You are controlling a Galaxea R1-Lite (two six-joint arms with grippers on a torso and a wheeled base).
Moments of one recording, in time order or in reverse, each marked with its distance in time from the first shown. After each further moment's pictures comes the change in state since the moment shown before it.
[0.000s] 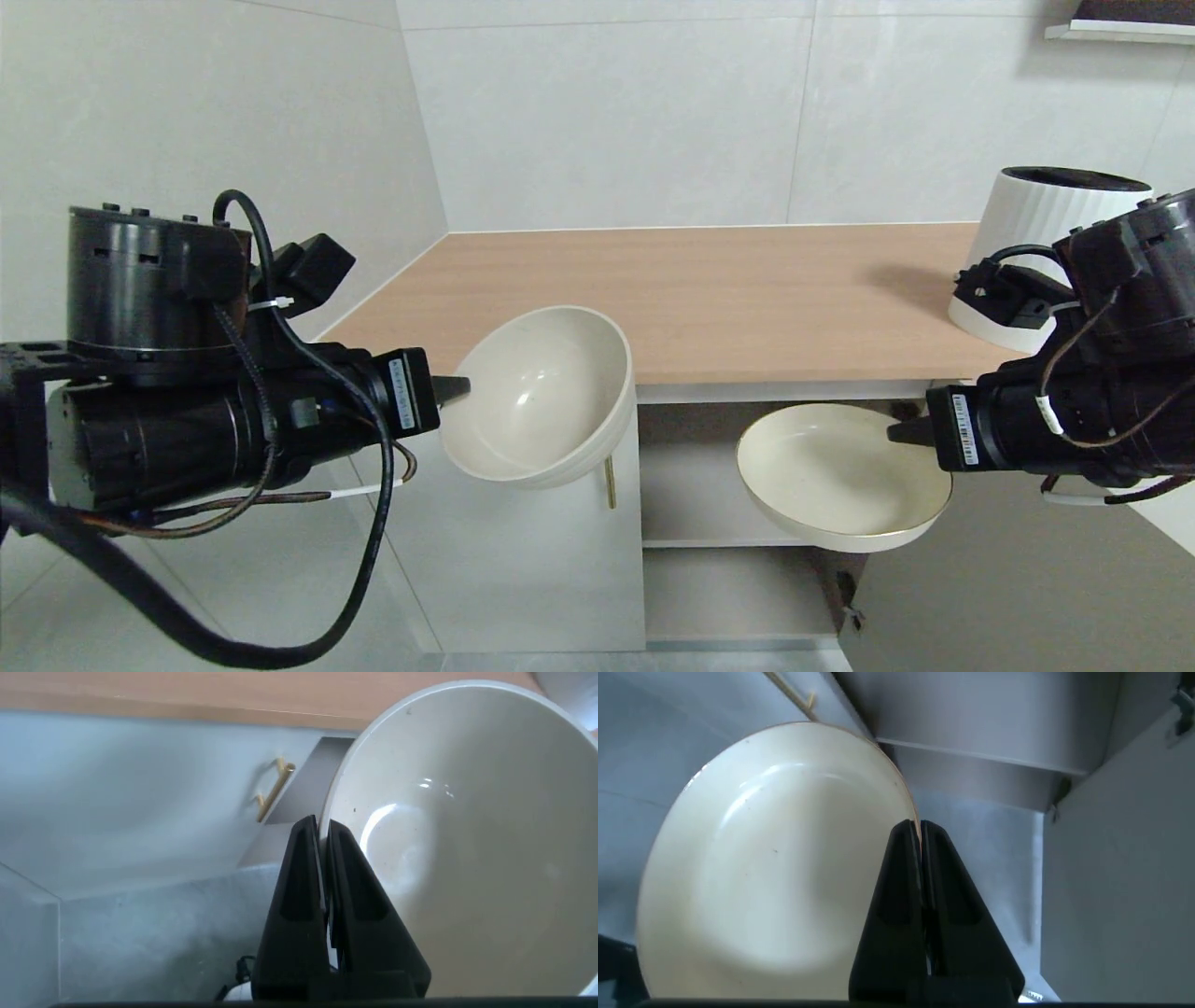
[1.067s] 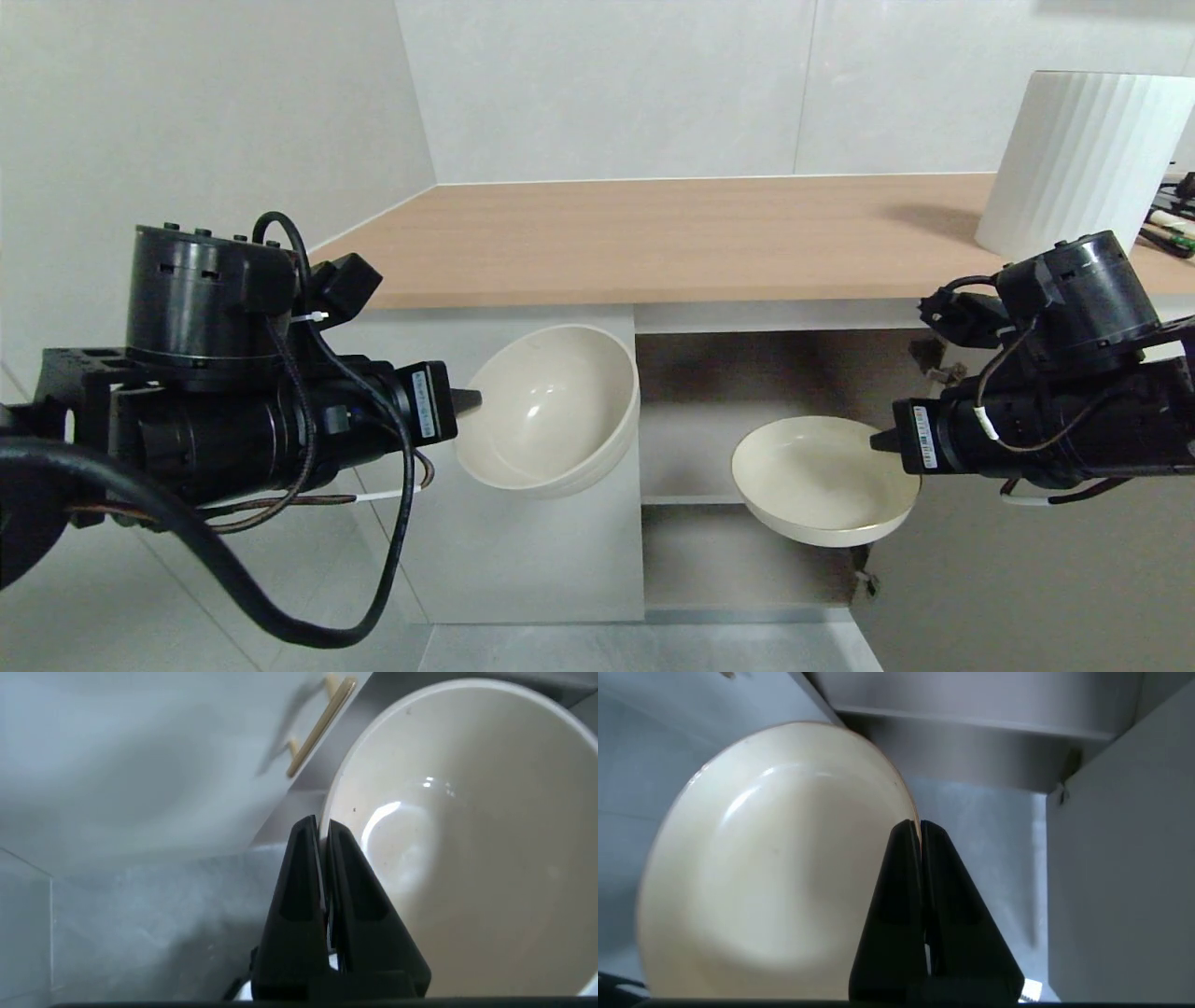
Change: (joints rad) left arm -0.001 0.048 0.000 -0.001 0.001 0.000; right arm -0.026 0.089 0.036 -0.087 -0.006 -0.003
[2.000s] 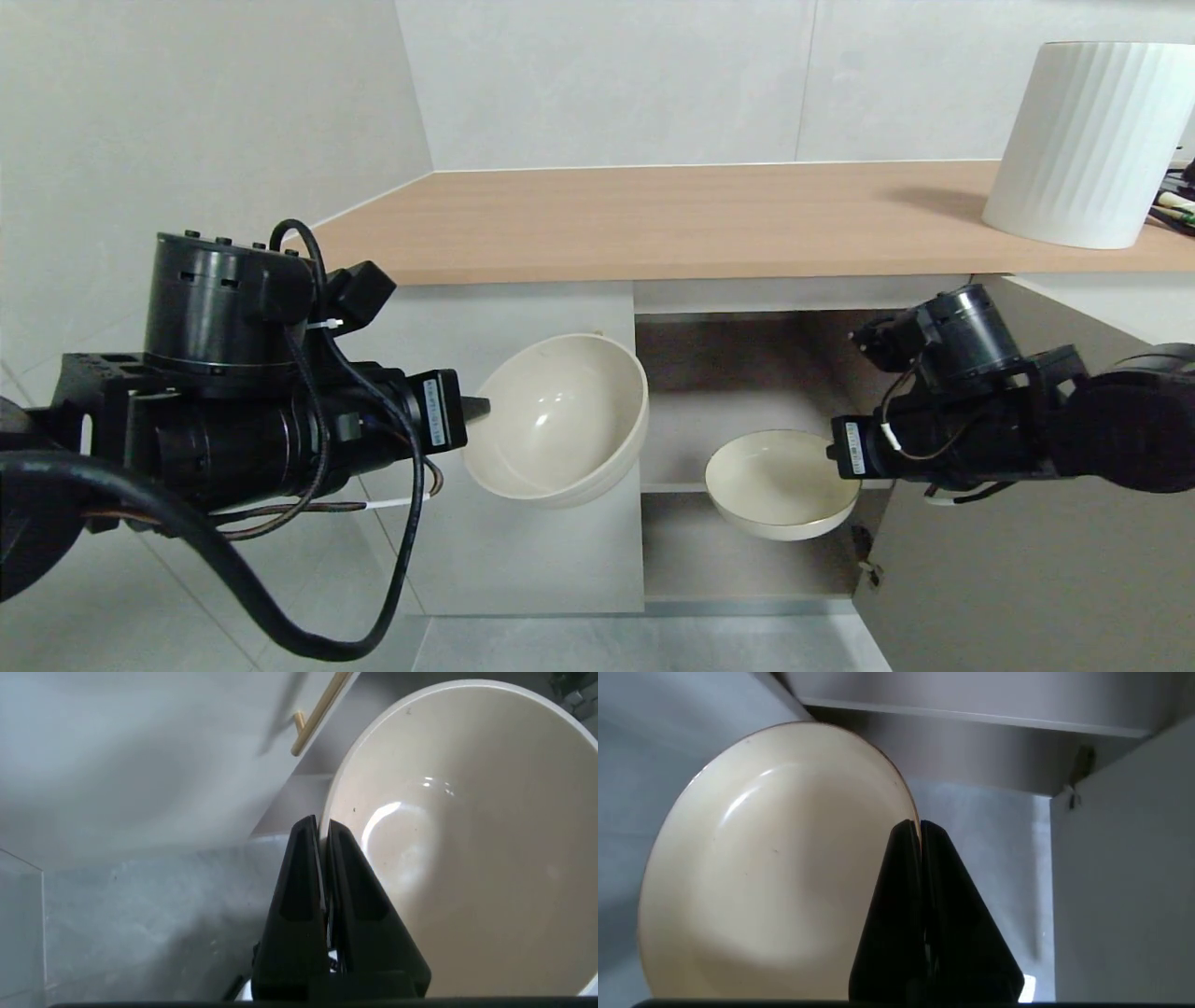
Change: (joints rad) left arm -0.019 0.013 0.004 0.000 0.000 0.000; right arm 0.000 0.212 0.005 -0.182 -0.032 0.001
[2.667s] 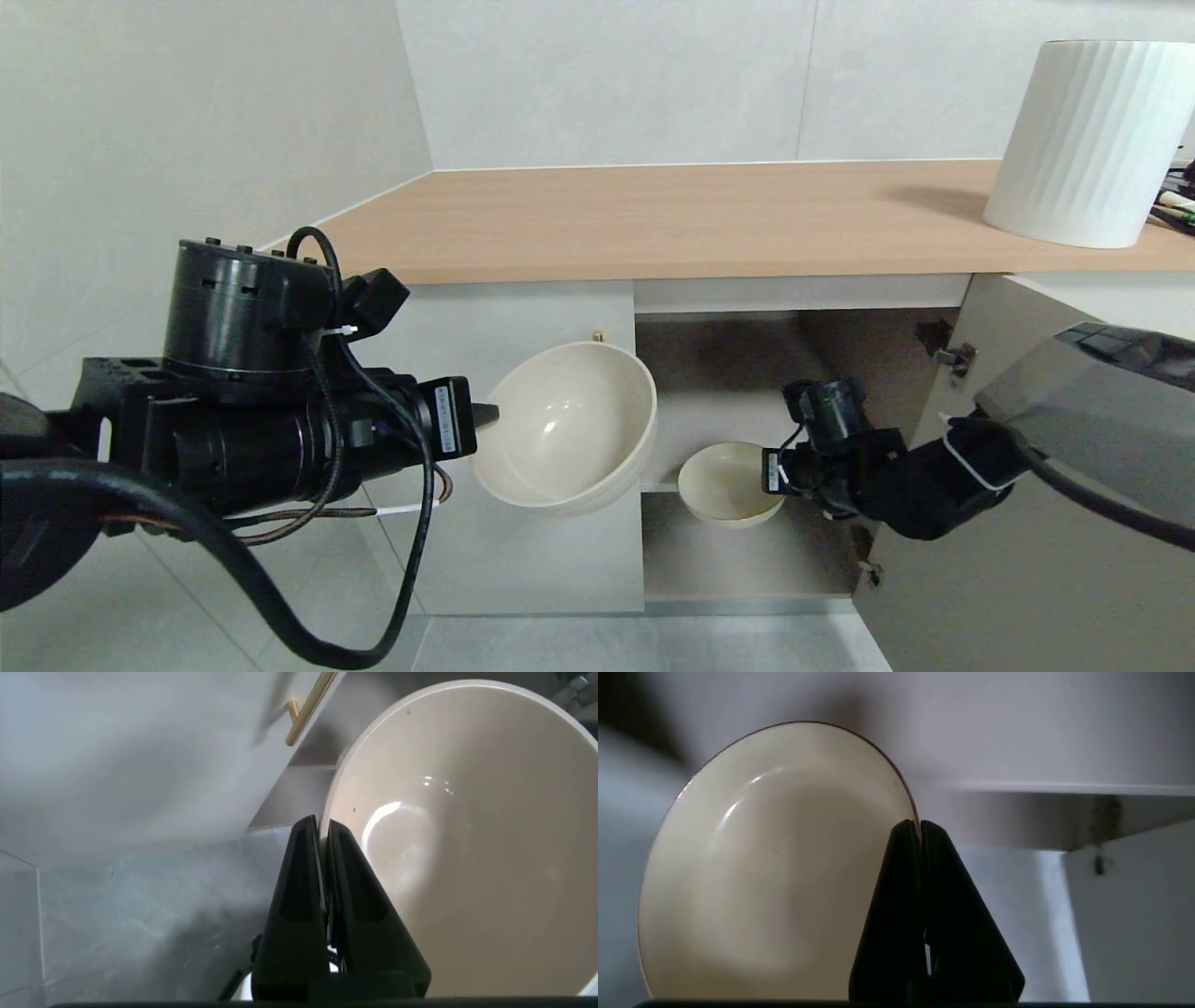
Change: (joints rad) left arm -0.015 0.014 0.001 0.000 0.001 0.000; right arm -0.026 0.478 -0.053 -0.511 -0.147 0.032
